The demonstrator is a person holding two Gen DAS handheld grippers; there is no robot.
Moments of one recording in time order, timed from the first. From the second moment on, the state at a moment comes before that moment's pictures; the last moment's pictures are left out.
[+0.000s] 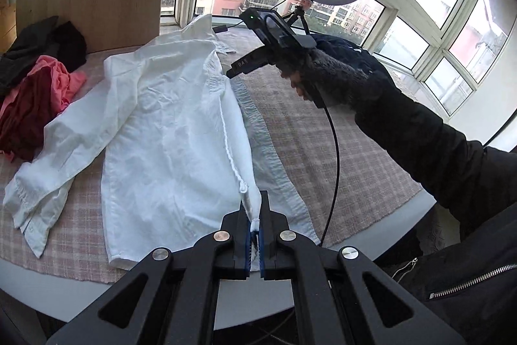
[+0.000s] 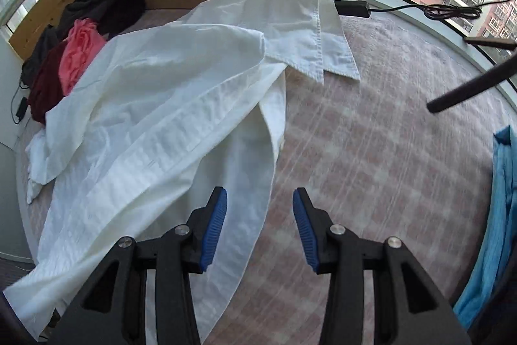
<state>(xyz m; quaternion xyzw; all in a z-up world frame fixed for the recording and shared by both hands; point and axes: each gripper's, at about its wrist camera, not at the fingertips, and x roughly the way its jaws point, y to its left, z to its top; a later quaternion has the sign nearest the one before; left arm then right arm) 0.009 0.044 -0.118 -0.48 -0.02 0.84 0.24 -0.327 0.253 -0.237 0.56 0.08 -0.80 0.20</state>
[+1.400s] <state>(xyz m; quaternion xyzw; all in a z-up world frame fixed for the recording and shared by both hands) 0.027 0.064 -0.129 -0.50 -0.02 0.83 0.26 -0.398 0.231 -0.226 0.62 -0.13 -0.73 0.27</state>
